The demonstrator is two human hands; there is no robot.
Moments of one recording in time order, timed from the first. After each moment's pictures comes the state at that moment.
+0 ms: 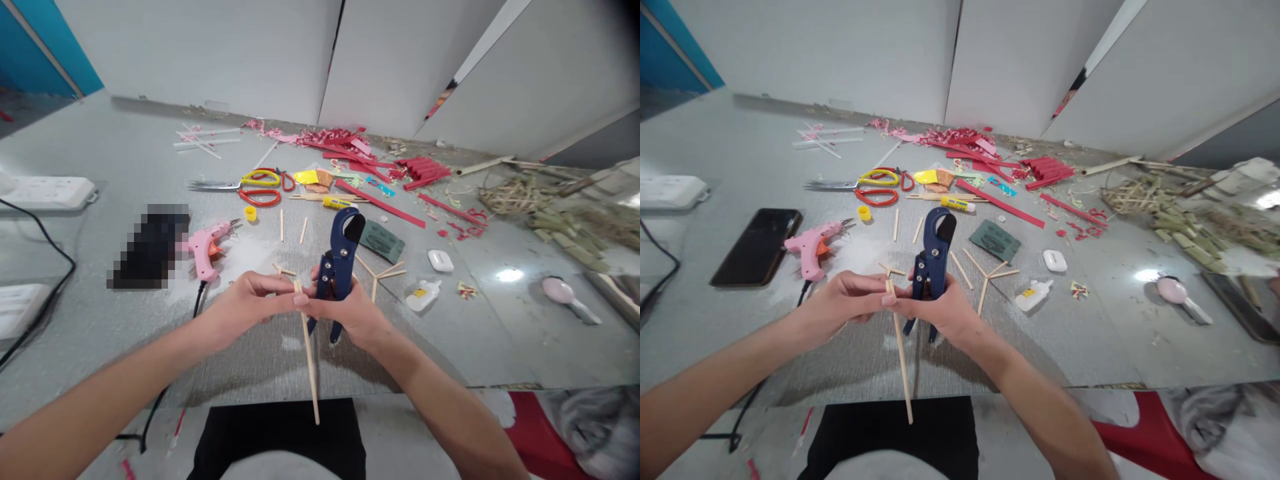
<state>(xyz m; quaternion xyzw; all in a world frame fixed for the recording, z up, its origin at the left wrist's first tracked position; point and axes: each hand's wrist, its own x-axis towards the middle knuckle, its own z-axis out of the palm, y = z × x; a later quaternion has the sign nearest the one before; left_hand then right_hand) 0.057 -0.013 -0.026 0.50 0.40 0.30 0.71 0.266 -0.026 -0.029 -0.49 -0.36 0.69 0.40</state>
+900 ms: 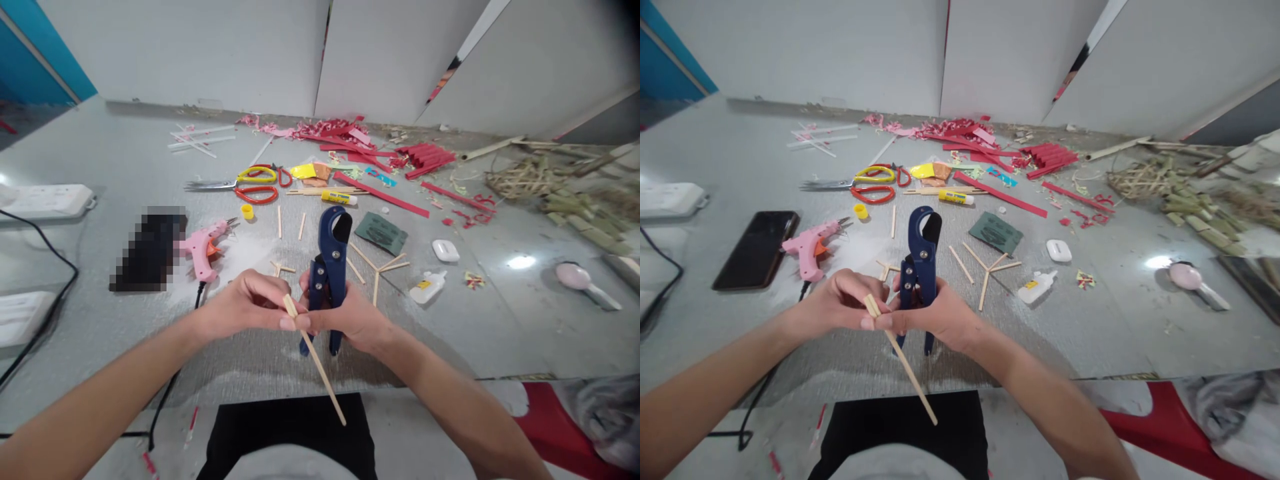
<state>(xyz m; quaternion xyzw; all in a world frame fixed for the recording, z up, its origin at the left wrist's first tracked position) 0.048 0.001 -0.041 0.57 0.22 0.31 0.73 0.265 -0.031 -0.024 -0.36 -0.35 0.79 0.35</state>
